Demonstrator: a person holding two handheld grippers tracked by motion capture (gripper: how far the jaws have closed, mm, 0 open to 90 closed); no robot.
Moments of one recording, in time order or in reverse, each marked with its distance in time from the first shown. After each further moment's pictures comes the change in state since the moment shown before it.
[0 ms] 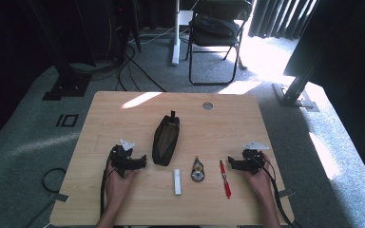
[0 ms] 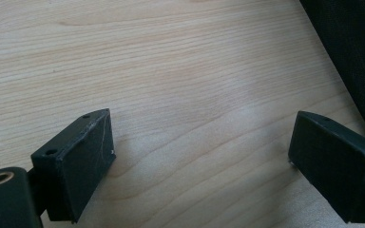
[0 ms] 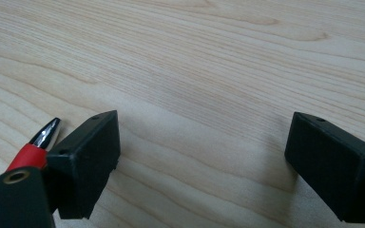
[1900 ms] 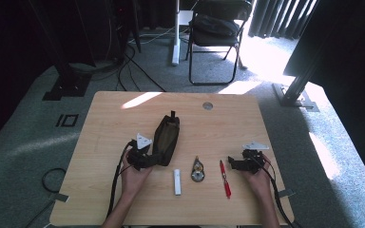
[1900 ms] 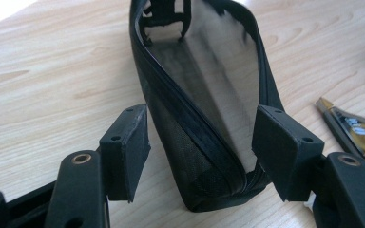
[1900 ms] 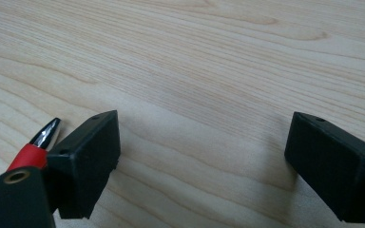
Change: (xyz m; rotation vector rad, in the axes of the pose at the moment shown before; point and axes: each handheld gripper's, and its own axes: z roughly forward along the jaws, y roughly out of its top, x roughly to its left) left arm -0.061 0.040 -0.038 -0.133 -0.184 0.074; right arm 0.001 0.000 0.000 0.000 -0.003 0.003
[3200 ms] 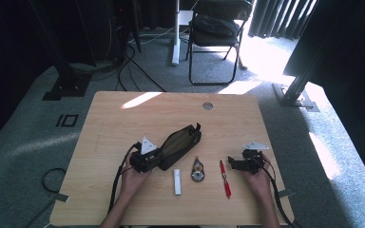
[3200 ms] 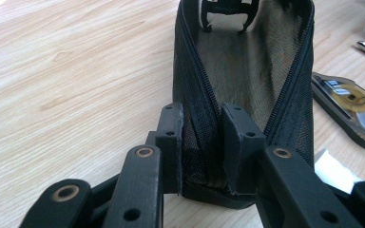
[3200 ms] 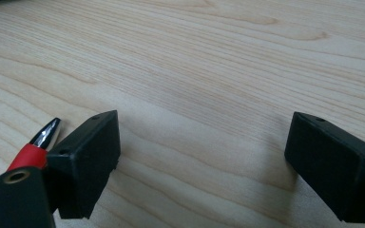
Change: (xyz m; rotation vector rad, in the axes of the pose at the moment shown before) left arm -0.003 -0.009 0.006 0.008 -0.105 0.165; right arm 0.000 0.000 0.000 0.000 0.000 0.000
